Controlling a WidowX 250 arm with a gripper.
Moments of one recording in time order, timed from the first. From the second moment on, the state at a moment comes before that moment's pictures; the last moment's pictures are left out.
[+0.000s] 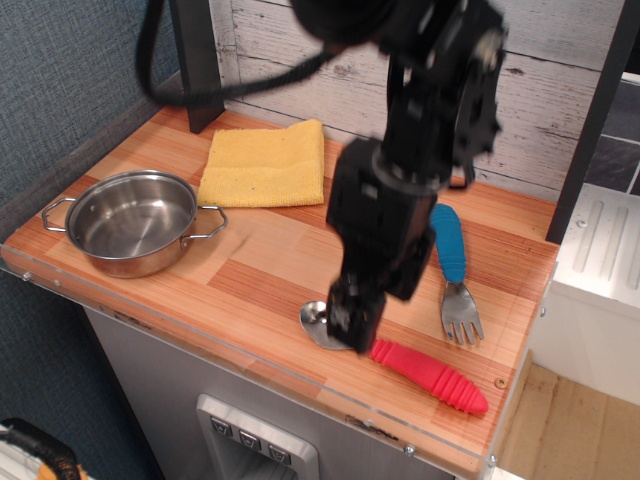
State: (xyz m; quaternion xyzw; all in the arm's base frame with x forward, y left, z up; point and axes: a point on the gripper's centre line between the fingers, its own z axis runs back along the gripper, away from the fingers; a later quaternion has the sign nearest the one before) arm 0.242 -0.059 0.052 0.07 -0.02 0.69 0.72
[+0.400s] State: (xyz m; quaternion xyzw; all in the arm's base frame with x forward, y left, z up) arm 0.252 -0.071 0.030 0.04 -0.05 0.71 0.70
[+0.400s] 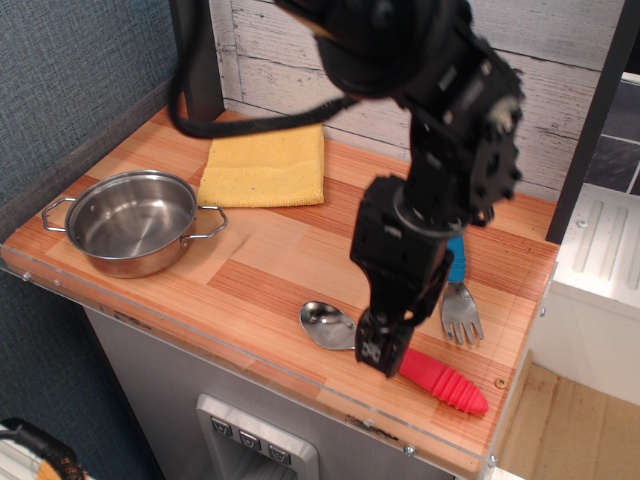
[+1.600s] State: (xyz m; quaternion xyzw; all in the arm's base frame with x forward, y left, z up) arm 0.257 -0.071 0.005 0.03 -0.03 0.74 0.67
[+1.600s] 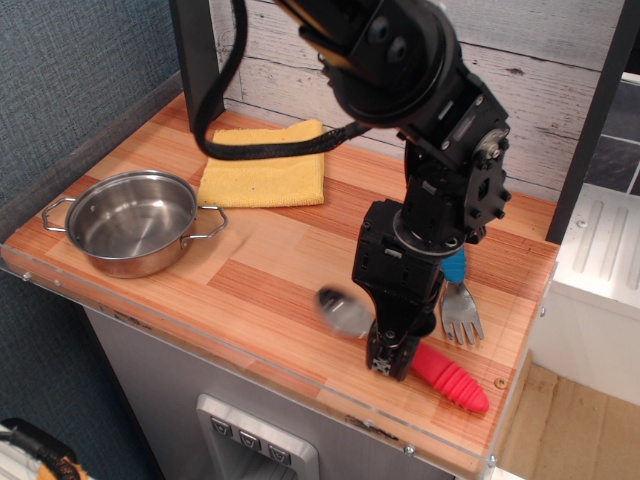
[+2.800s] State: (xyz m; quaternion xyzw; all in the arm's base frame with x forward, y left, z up) arm 0.239 -0.024 0.048 0.02 0.00 0.69 0.72
